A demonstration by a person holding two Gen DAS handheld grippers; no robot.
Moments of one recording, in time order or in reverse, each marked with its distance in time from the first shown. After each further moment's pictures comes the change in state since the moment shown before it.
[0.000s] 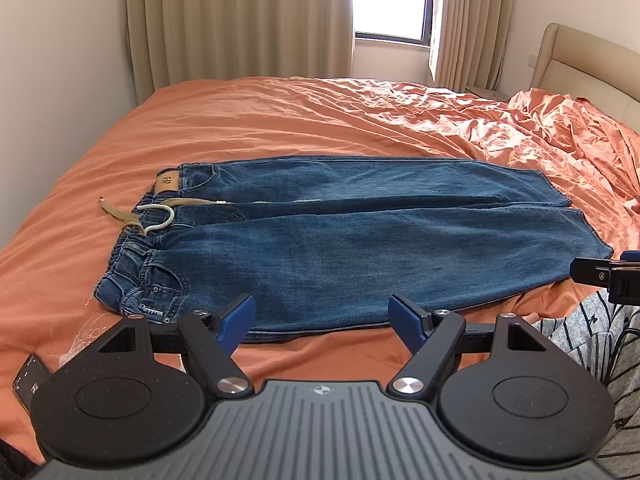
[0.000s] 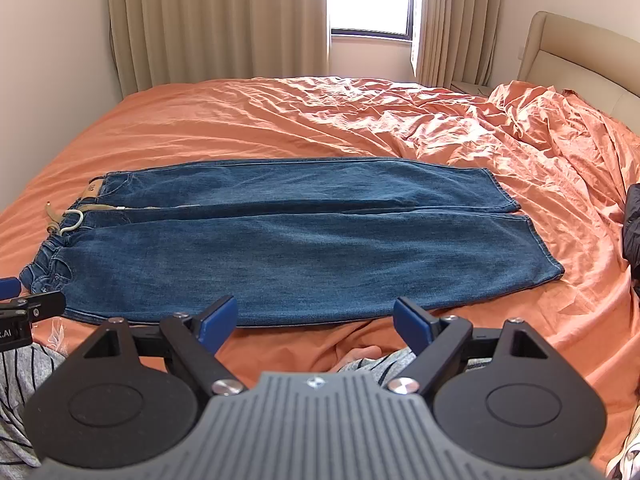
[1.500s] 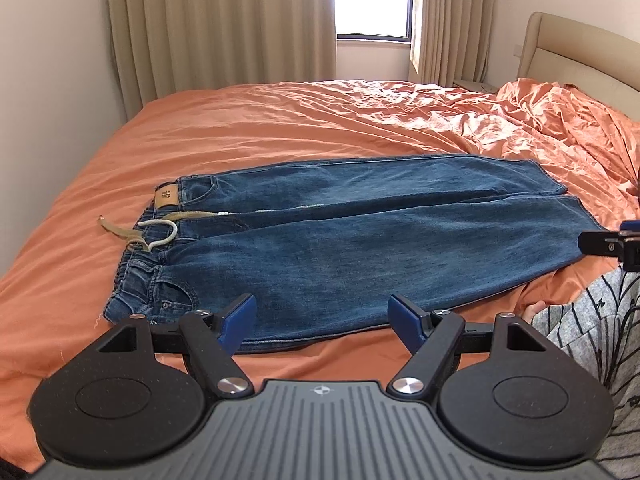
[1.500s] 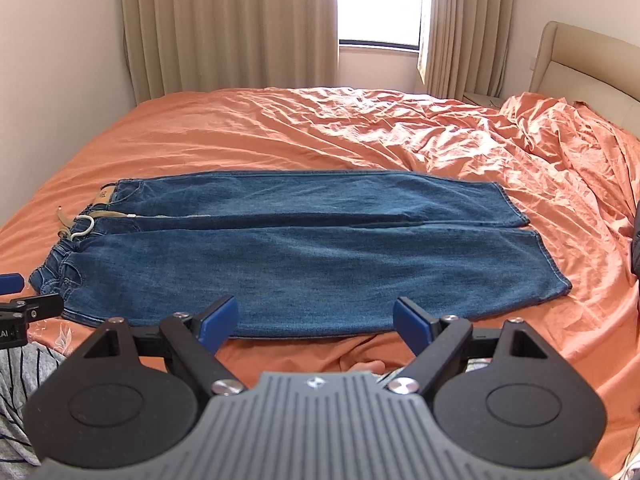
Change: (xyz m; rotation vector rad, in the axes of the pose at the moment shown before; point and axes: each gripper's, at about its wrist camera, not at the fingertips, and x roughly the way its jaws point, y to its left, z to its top) left arm -0.001 0.018 0.008 0.080 -0.004 -0.022; right arm -0.004 -0.010 0.005 -0.033 -0.071 0.069
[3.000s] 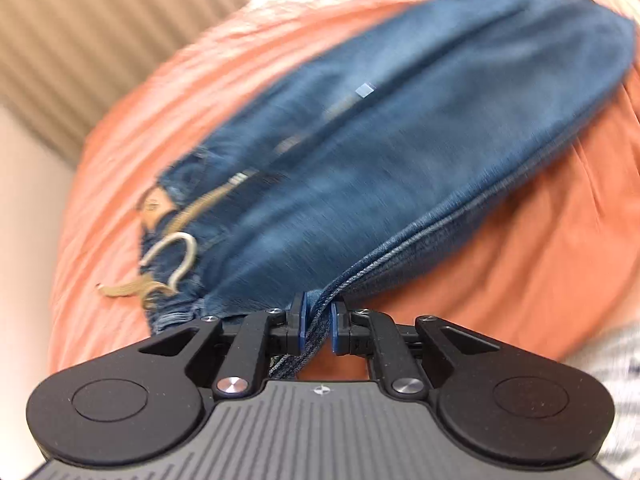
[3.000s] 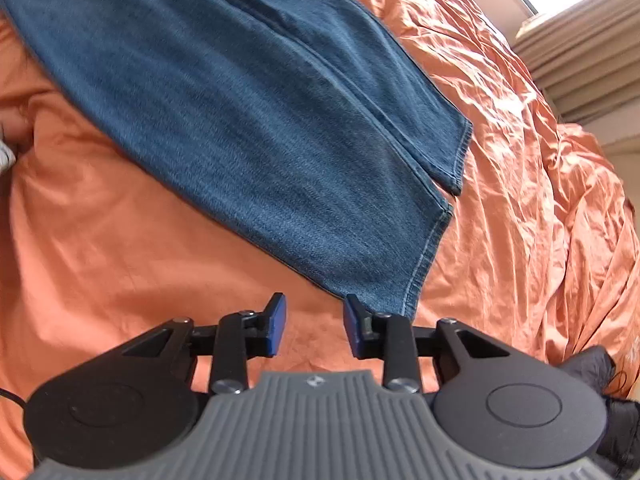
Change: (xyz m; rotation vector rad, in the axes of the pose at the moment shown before) left arm 0.125 0.068 -0.012 0.495 0.217 0.080; right arm 0.173 -0.278 -0.022 -0.790 0.493 -0.090
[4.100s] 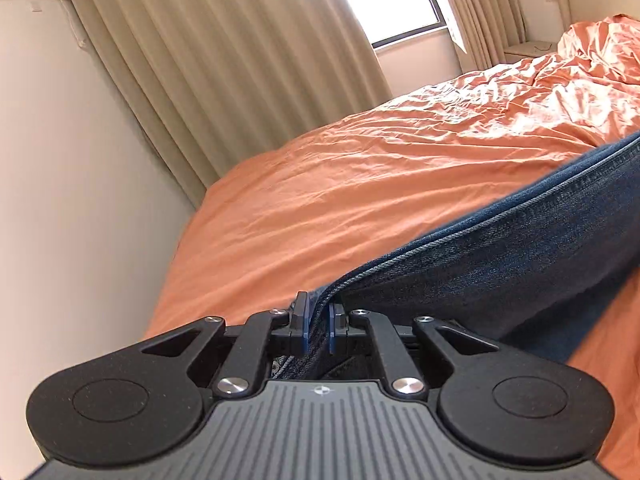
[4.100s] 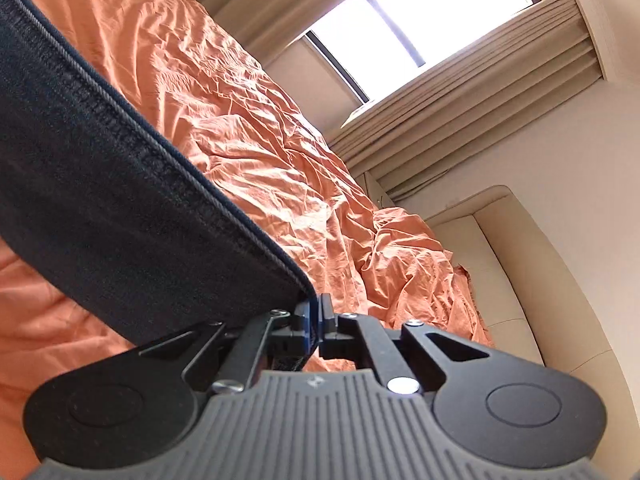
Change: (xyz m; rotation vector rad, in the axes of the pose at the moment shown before) left arm -0.032 0.076 0.128 -0.235 -0.193 0.259; right arm -0.032 -0.119 0.122 0.174 -0.218 -0.526
